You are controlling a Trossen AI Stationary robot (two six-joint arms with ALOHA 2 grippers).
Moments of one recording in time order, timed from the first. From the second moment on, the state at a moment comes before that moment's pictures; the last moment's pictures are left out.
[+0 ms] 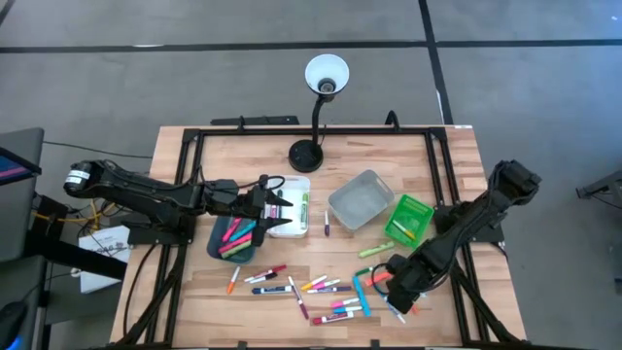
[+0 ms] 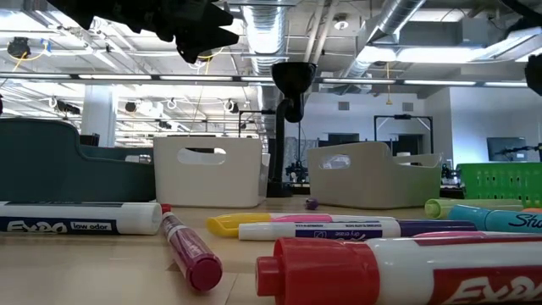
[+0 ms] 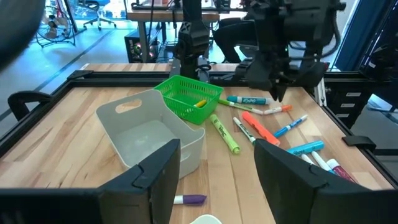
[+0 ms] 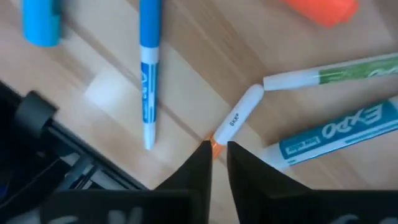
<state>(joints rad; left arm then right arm) -0.12 1.14 0.60 0.32 -0.07 0.02 0.73 1.53 0.86 -0.69 -0.31 1.47</state>
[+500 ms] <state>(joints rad) -0.12 1.14 0.60 0.32 -0.07 0.02 0.74 1.74 0.86 -0.65 -0.33 1.42</state>
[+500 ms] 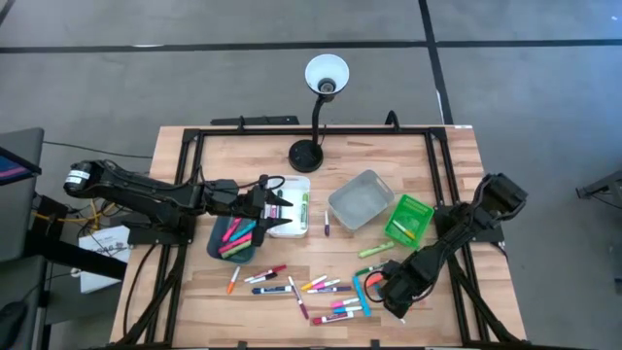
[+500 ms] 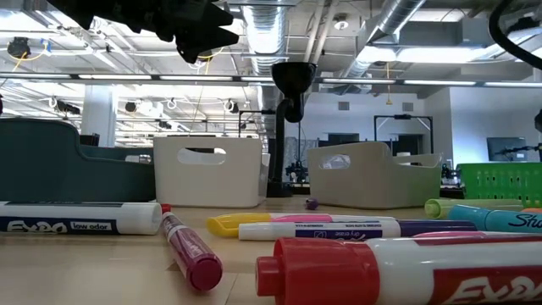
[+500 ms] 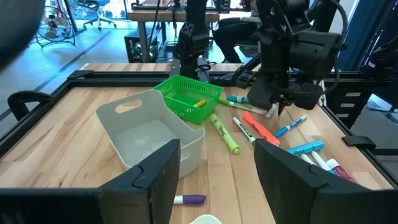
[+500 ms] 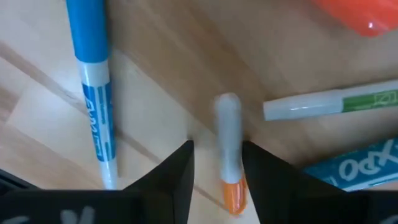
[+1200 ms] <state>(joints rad) -0.12 1.14 0.60 0.32 -0.07 0.02 0.70 1.48 0.85 -0.64 -0.12 1.36</state>
